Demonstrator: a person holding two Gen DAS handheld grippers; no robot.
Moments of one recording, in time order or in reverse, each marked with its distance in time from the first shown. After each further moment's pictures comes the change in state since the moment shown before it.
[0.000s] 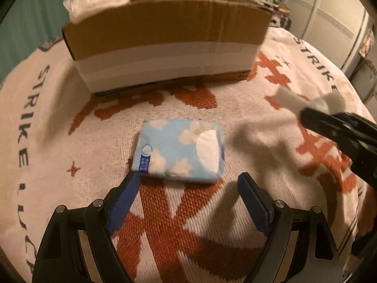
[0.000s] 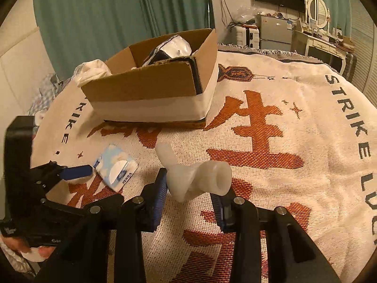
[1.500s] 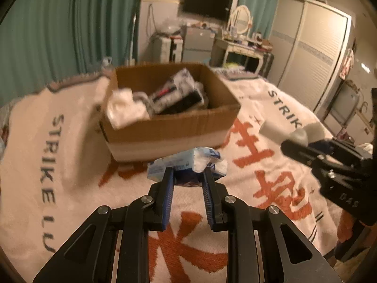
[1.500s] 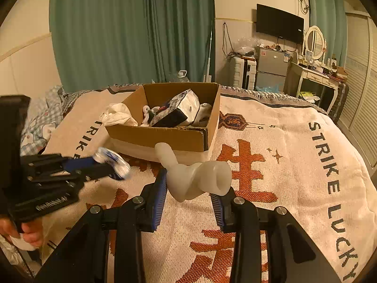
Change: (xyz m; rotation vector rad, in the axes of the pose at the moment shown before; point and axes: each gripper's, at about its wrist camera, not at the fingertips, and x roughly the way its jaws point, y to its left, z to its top) left arm -0.112 0.012 0.034 0.023 -0.265 -0.101; right arm -0.072 0.033 0.039 -0.073 -0.141 -0.061
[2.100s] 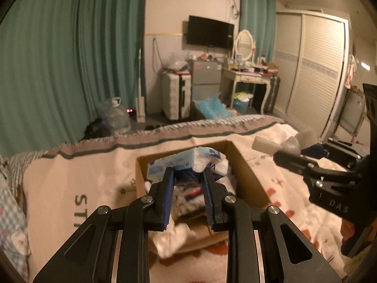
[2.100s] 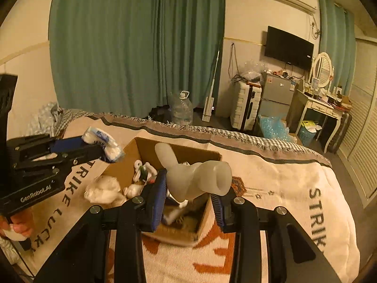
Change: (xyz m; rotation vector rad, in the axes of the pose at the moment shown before) left arm 0.011 0.042 0.128 0.049 -0.155 0.065; right arm 0.042 0.005 0.138 -0.102 -0.081 -0.009
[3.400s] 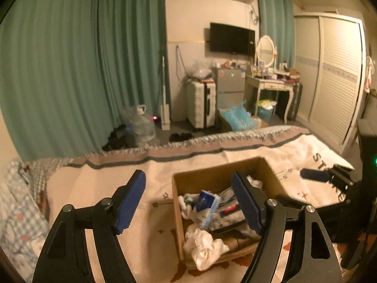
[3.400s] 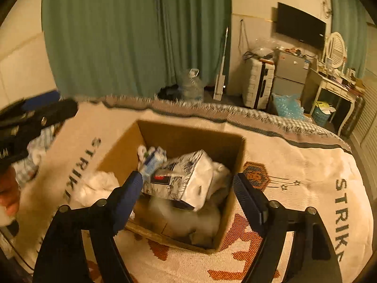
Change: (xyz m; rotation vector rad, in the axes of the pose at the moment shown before) left arm -0.028 0.023 0.022 0.003 -0.068 0.159; right arm 0.050 0.000 -0.003 0.047 0.112 0.066
